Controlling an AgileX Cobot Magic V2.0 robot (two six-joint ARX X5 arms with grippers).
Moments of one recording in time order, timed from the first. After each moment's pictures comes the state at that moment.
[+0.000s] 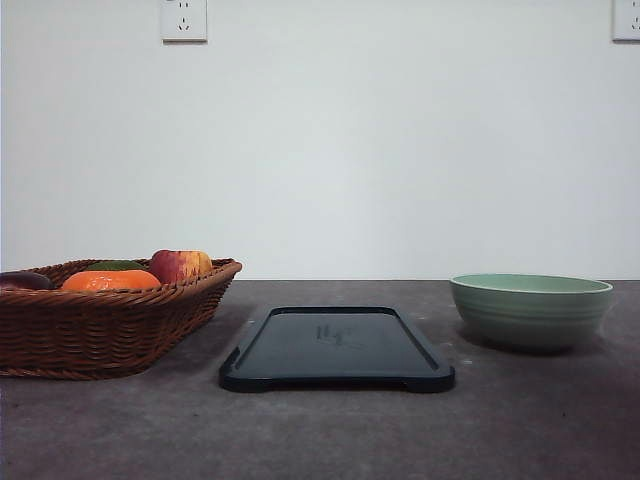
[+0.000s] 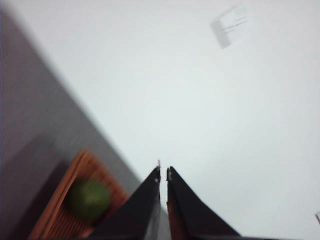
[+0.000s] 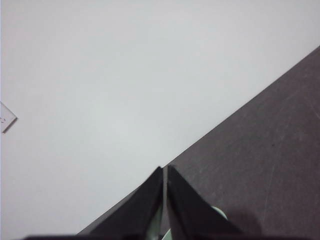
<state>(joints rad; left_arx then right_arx) 0.00 0.00 0.03 0.20 -0.02 -0.95 0.03 0.00 0.02 0.18 0.01 0.76</state>
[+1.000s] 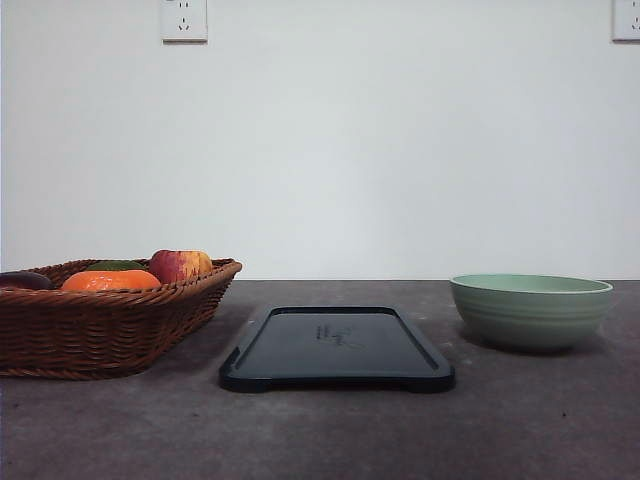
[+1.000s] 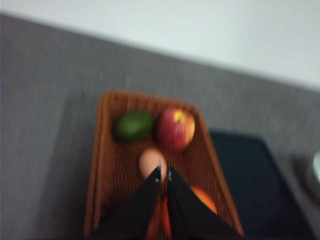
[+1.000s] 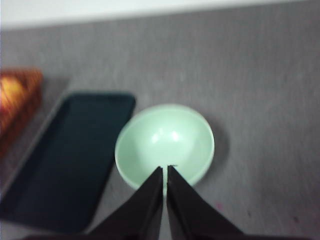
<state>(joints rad) 0.00 0.60 0.71 -0.49 0.23 -0.22 0.03 0.74 0.71 -0.48 -0.29 0.12</state>
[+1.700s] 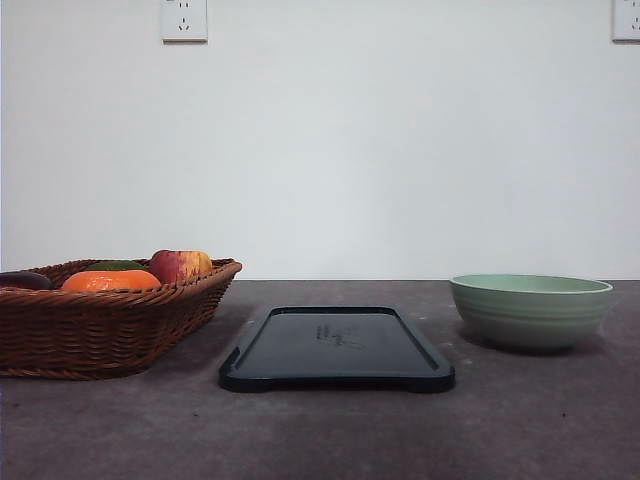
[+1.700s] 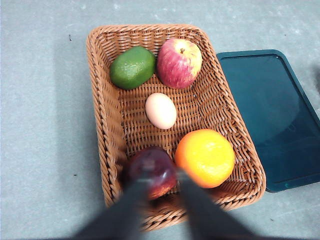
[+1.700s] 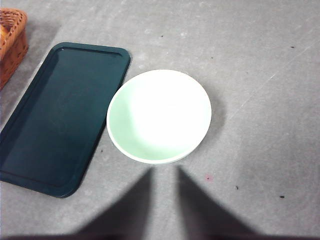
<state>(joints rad) 0.00 0.84 0.93 -0.77 0.26 0.03 0.03 0.84 0.82 -0.64 -0.29 0.00</state>
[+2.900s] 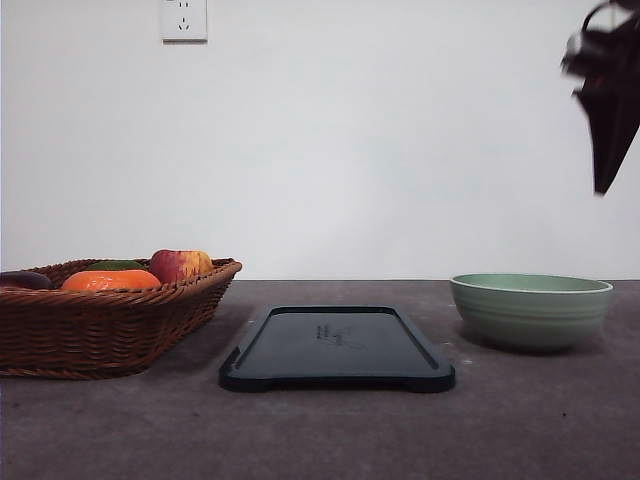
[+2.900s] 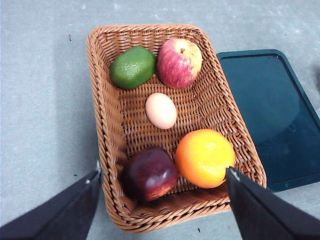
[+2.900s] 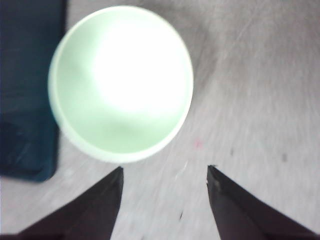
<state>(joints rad) 0.00 0.84 0.93 -0.77 0.26 0.03 0.03 1.58 1.35 -1.01 -0.21 0.03</state>
